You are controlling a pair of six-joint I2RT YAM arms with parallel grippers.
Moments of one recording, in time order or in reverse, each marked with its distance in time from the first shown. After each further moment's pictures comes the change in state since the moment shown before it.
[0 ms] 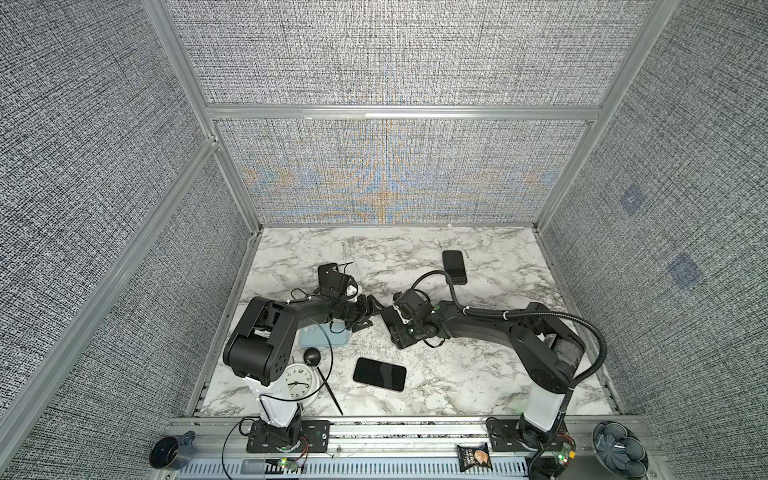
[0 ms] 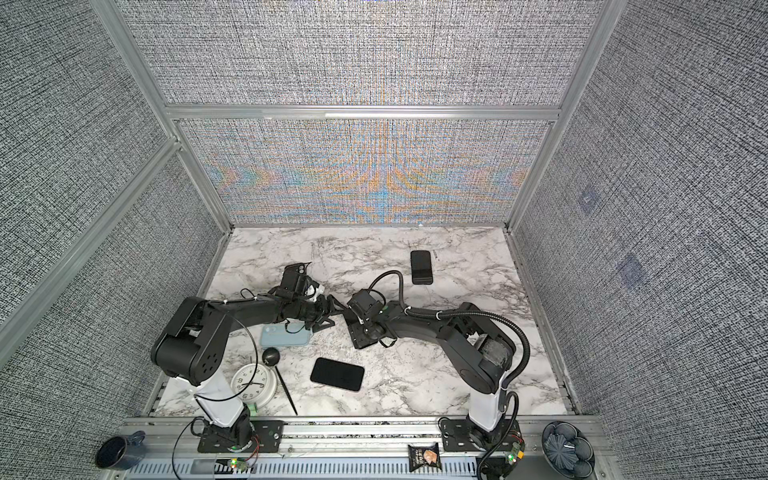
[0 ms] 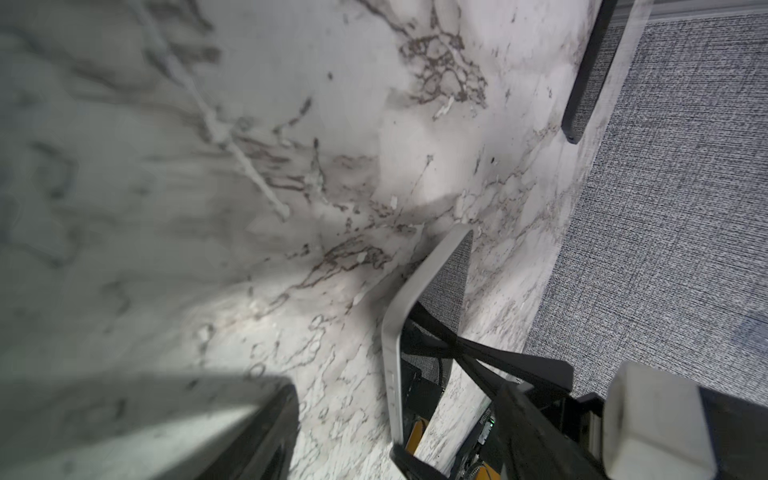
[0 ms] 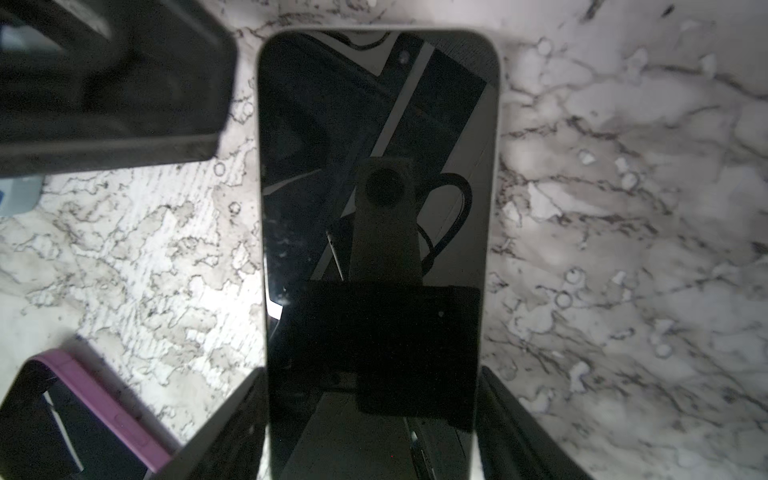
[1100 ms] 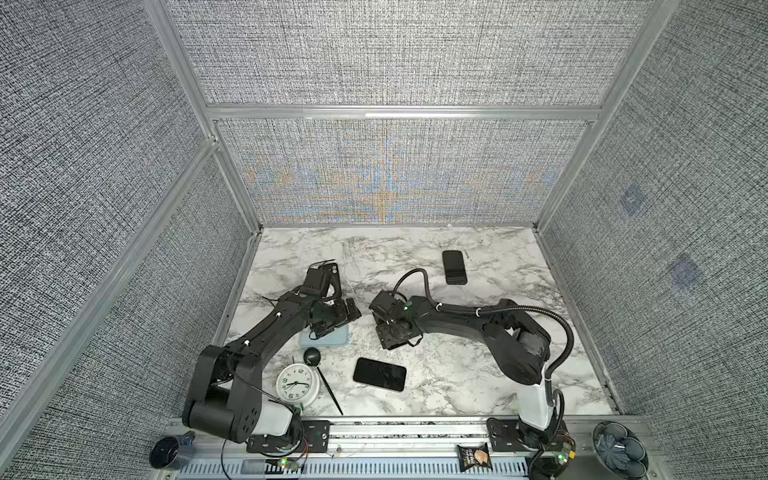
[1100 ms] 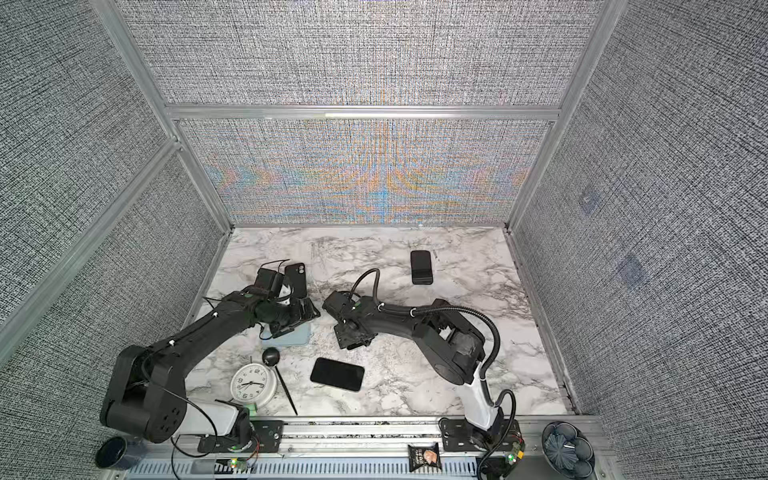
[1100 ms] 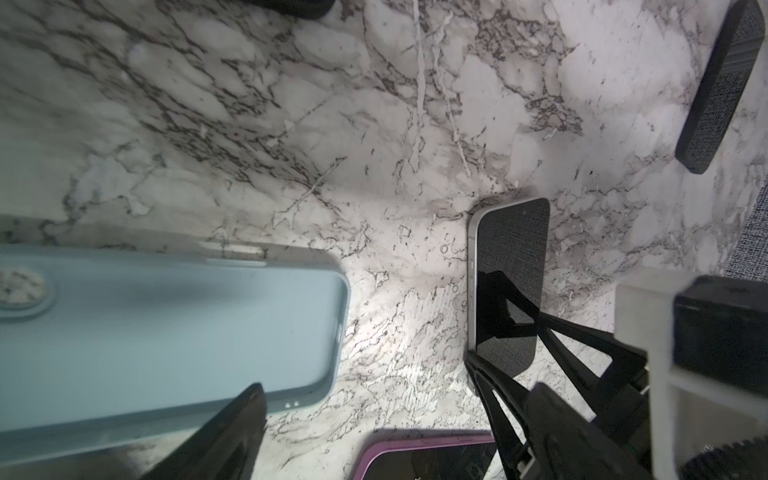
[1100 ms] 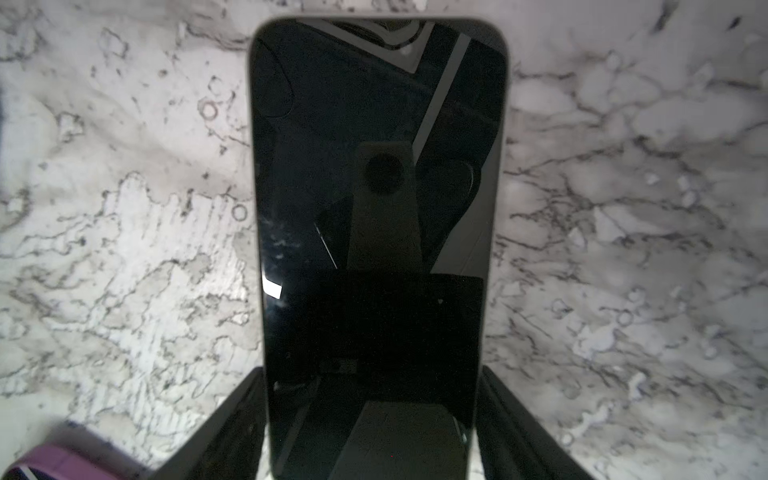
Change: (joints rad) left arm 0.071 -0.365 0.009 -0.550 -0.384 0.202; right arm 0.082 0.174 0.265 -0.246 0.143 0.109
